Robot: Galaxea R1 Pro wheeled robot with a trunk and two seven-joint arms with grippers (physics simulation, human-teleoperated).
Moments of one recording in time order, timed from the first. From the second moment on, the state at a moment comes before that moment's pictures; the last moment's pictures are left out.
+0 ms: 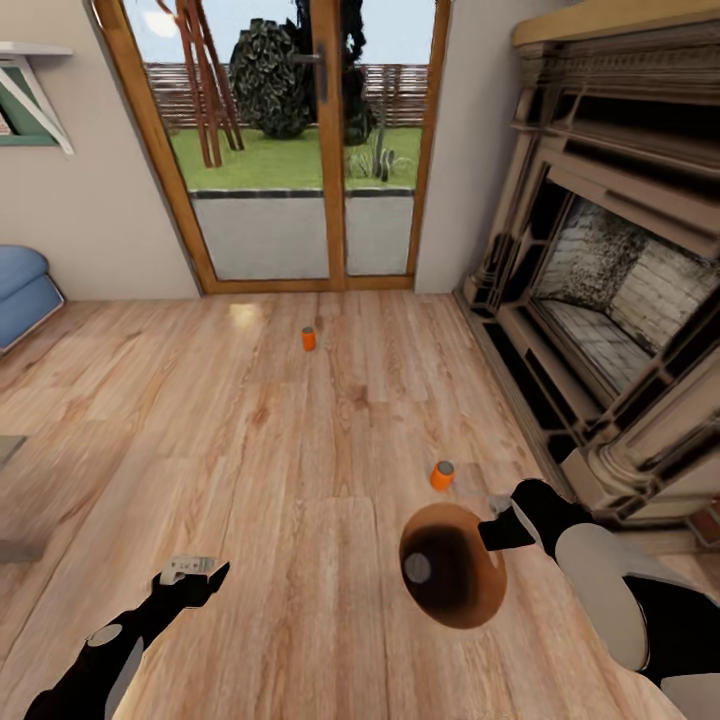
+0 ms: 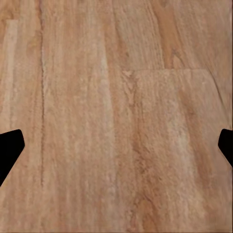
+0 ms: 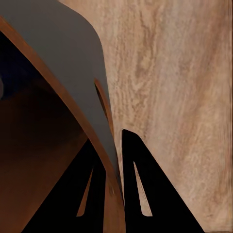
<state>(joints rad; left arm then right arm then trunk) -0.44 0.15 0.30 -0.62 -0.08 -0.10 -0.43 -1.00 -0.10 -0.16 -0.20 0.45 0.74 0.37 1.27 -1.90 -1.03</state>
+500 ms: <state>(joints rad) -0.44 0.15 0.29 -0.62 -0.09 -0.10 -0.43 -1.00 -0.10 -0.16 -0.21 0.46 0.74 0.37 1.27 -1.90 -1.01</state>
